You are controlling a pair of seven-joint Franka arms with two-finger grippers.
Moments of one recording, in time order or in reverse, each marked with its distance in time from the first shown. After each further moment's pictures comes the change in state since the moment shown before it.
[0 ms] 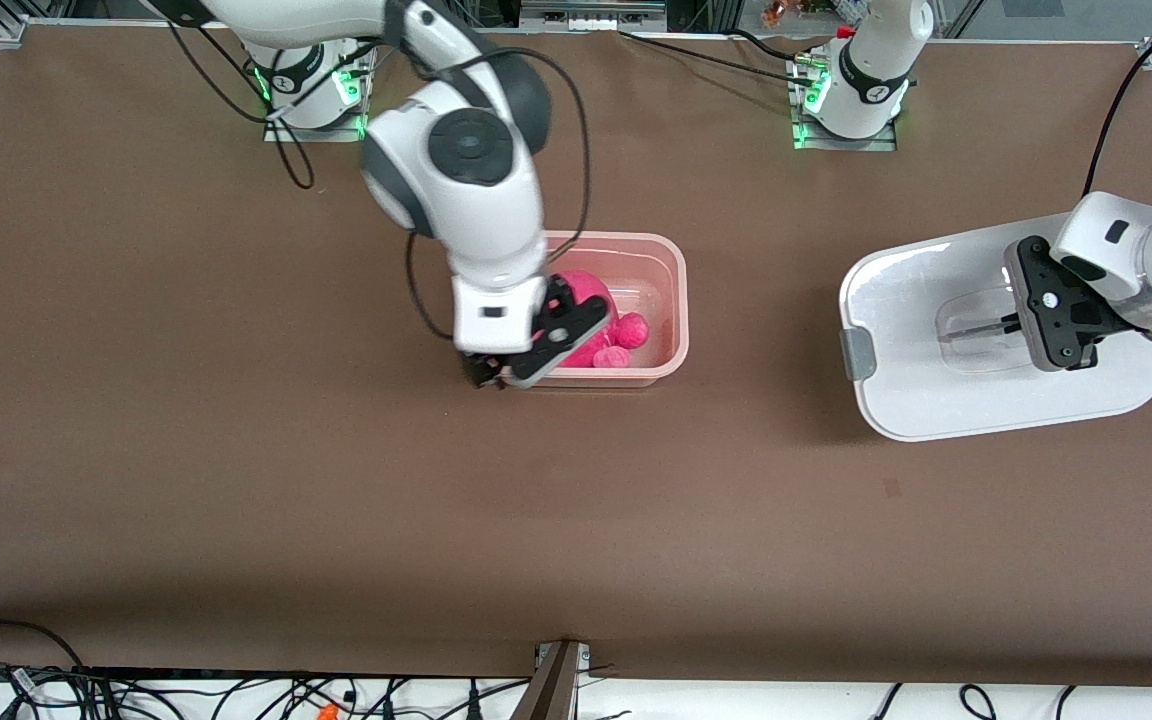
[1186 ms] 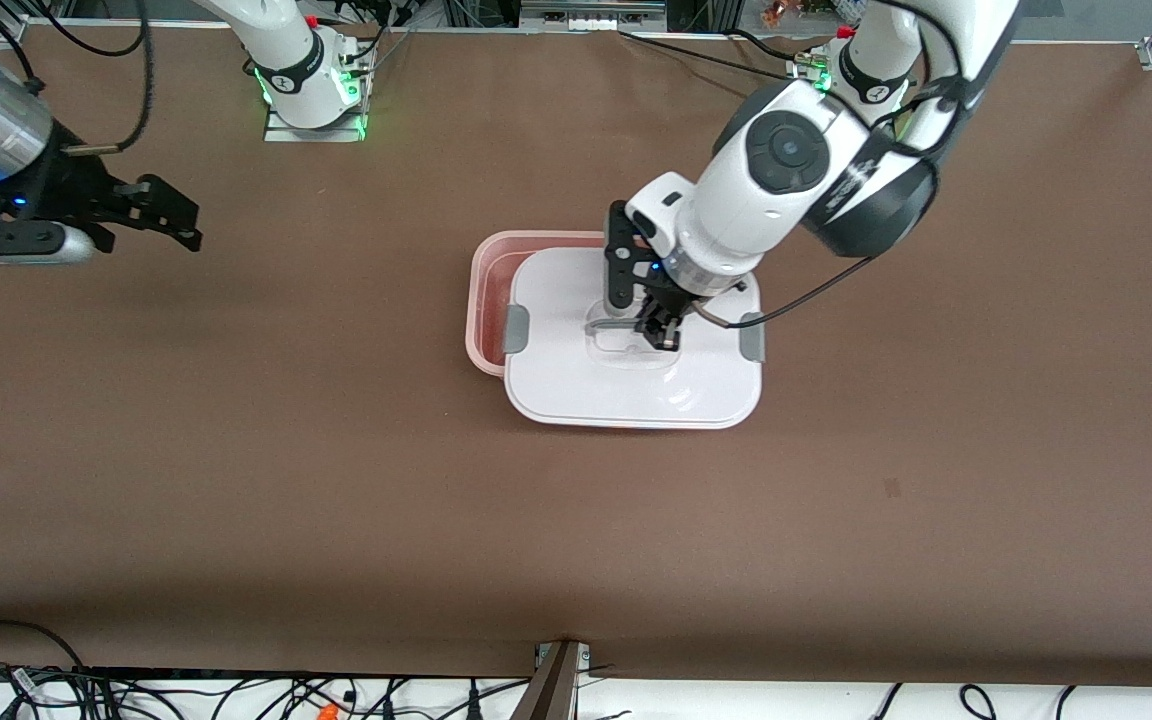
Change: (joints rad) left arm -0.511 0.146 -0.072 -0.144 -0.101 0.614 -0.390; right arm -0.127 -0.641 -0.497 -0.495 0.338 -0.310 0.110
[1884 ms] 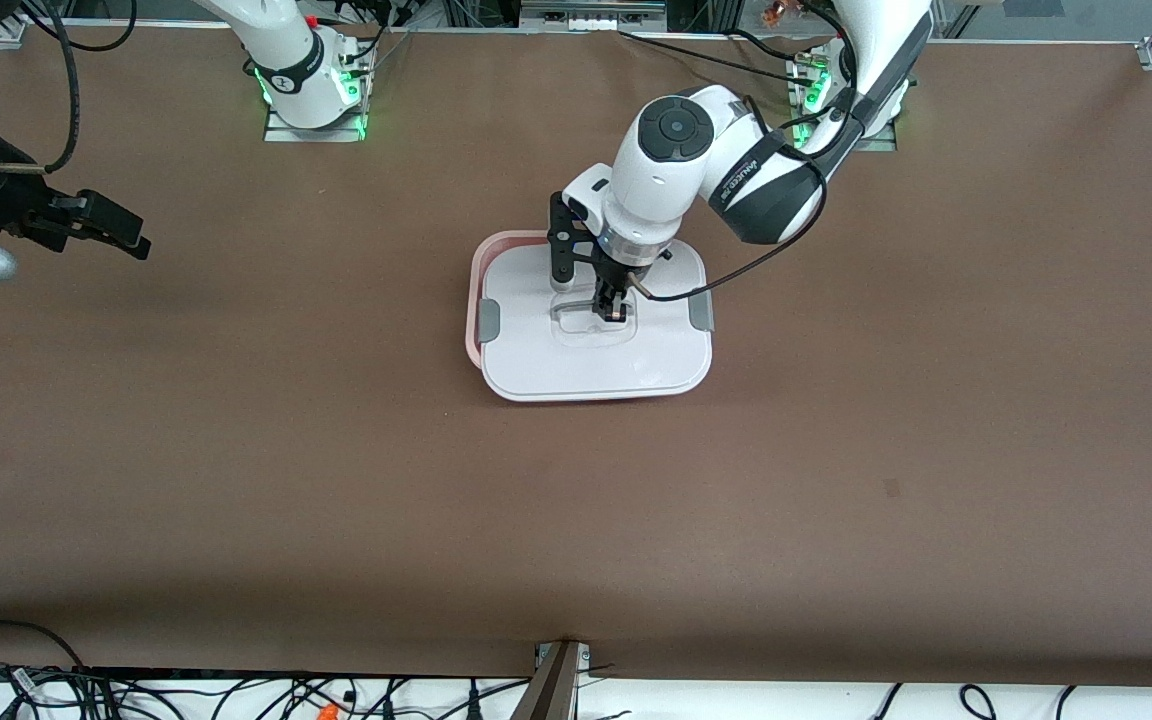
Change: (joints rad) left arm -0.096 0.000 -0.004 -0.156 0.130 0.149 -0.204; right arm 0.004 0.017 -0.083 -0.006 0.001 -0.005 0.000
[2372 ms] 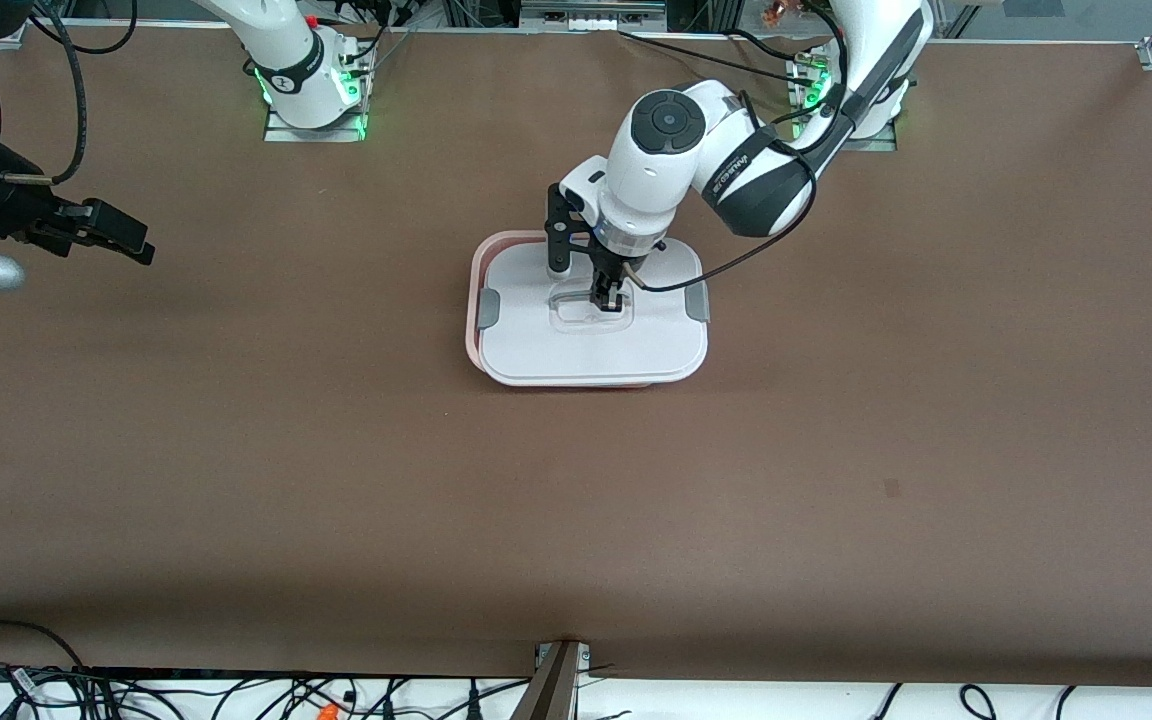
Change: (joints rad) left arm -0.002 -0.012 -0.010 -0.041 0.003 0.033 -0.009; right arm -0.001 0.010 -0.004 0.001 0.000 0.001 0.002
